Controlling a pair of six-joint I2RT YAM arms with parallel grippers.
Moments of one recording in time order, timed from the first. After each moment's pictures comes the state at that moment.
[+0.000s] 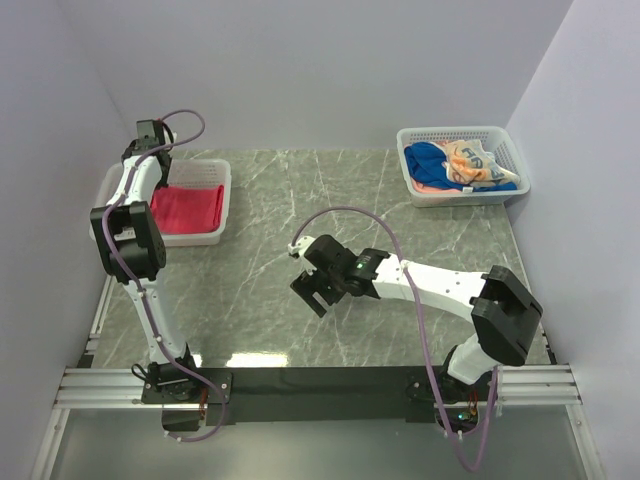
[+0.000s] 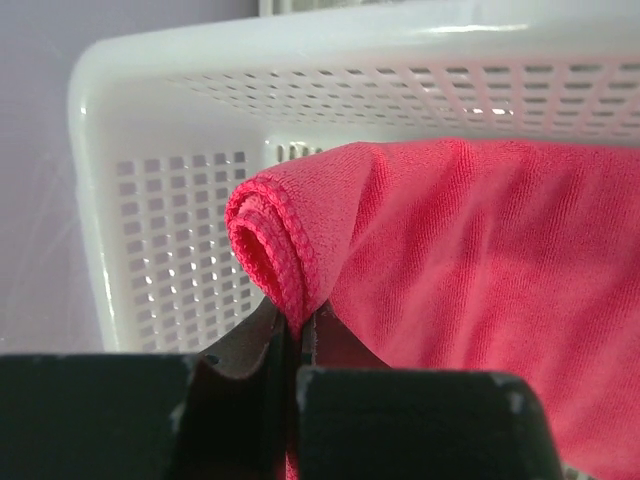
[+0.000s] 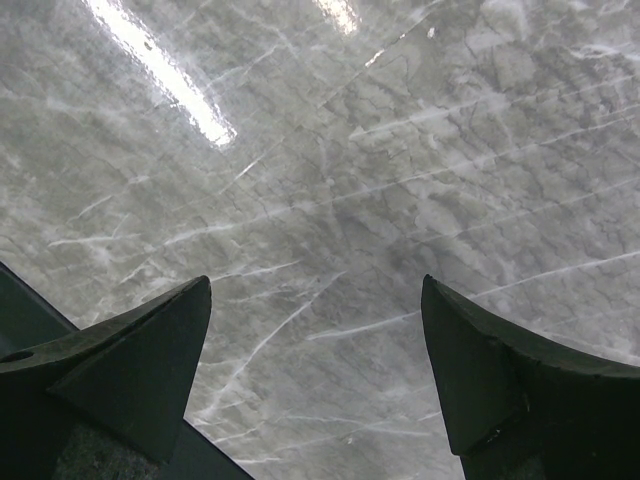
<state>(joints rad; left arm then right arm) 0.18 2.14 1.87 -0.61 -0.35 0.36 0.98 1.56 1.06 -0.51 0.06 0.09</state>
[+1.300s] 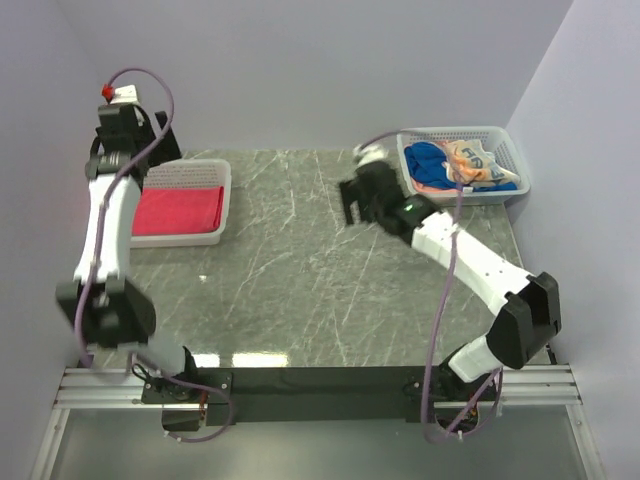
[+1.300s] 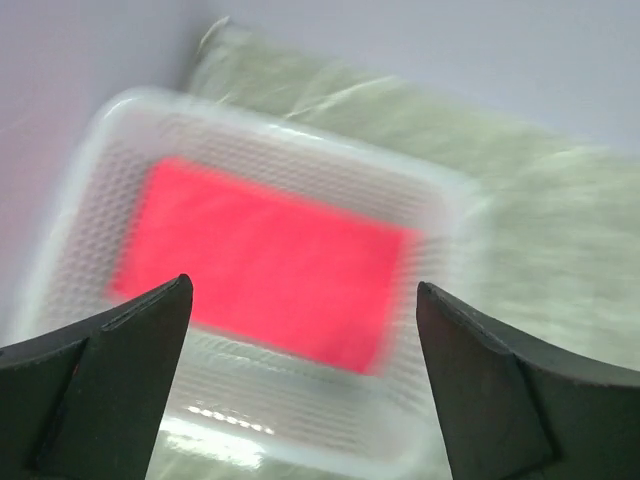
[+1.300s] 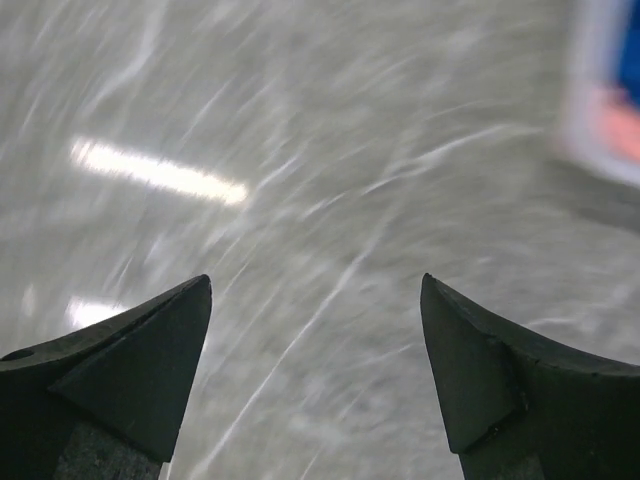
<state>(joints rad) 0.15 1.65 1.70 -0.59 -0.14 -0.13 0.66 1.49 1.32 -0.54 0.35 0.17</state>
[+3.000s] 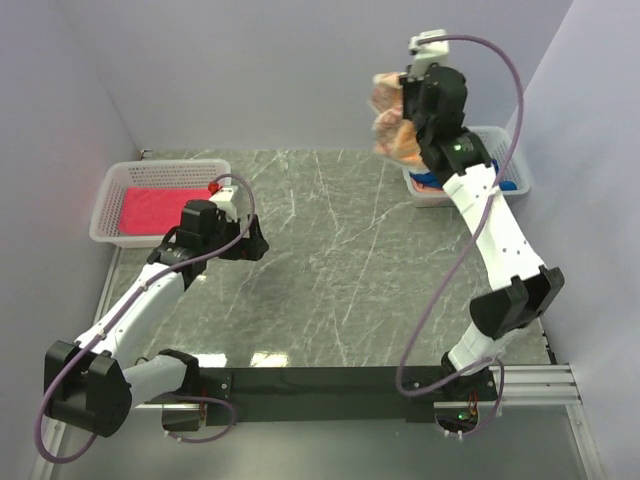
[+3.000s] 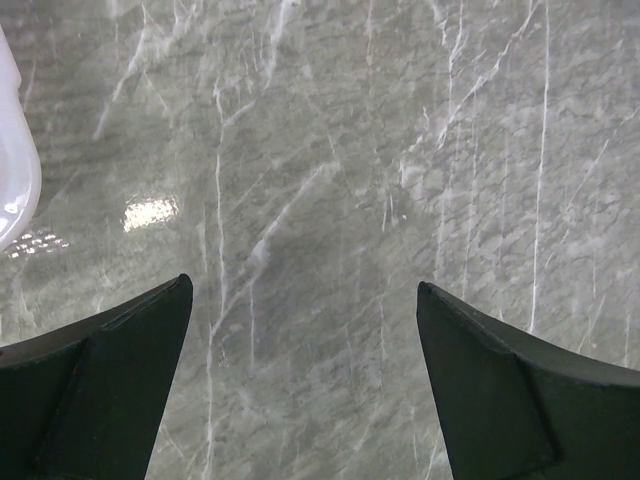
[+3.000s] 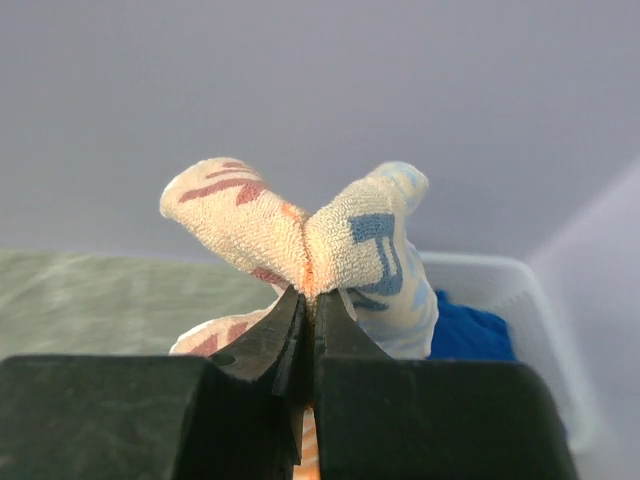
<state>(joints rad) -0.30 1.12 0.81 -0.32 0.19 -0.25 0.33 1.67 1.94 -0.34 0.37 -0.15</state>
